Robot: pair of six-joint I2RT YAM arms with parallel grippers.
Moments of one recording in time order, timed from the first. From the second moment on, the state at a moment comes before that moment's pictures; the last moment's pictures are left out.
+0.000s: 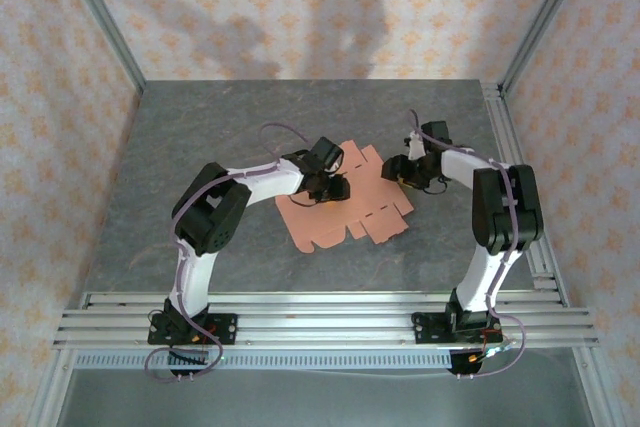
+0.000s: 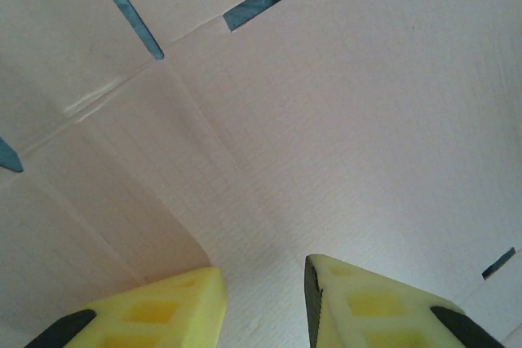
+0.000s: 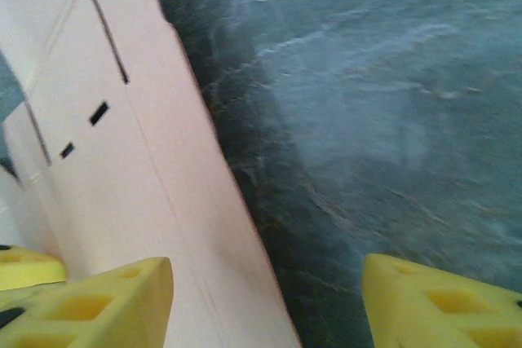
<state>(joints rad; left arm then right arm) -0.63 2.06 1.38 -0.38 0.21 -0.70 0.10 1.85 1.11 -0.42 -0.50 0.26</state>
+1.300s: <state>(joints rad) -0.61 1.89 1.29 -0.41 0.17 -0.70 0.20 1.69 1.05 -0.44 -0.26 0.10</state>
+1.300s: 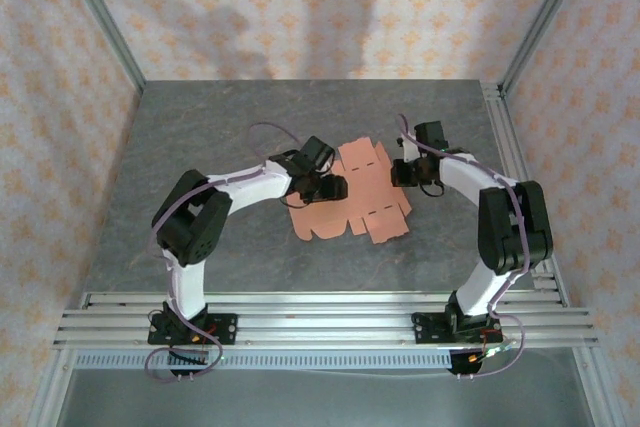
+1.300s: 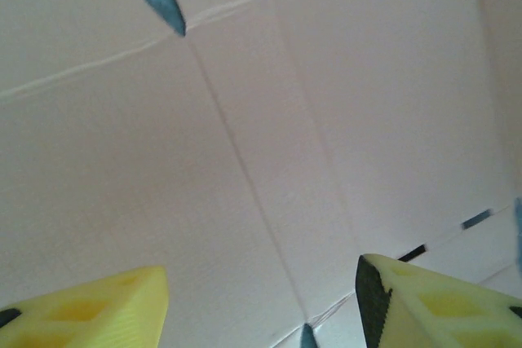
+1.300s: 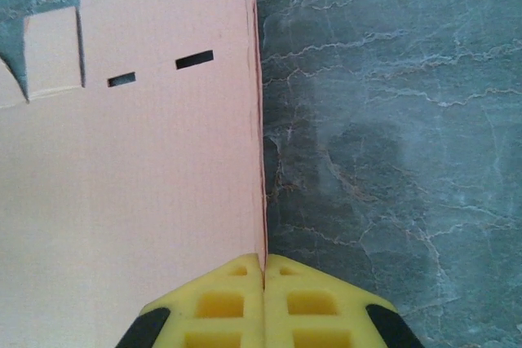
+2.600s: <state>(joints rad) -0.35 1.64 1.09 -0.39 0.09 -0.70 0.60 1.73 1.05 -0.28 0.56 -0.15</state>
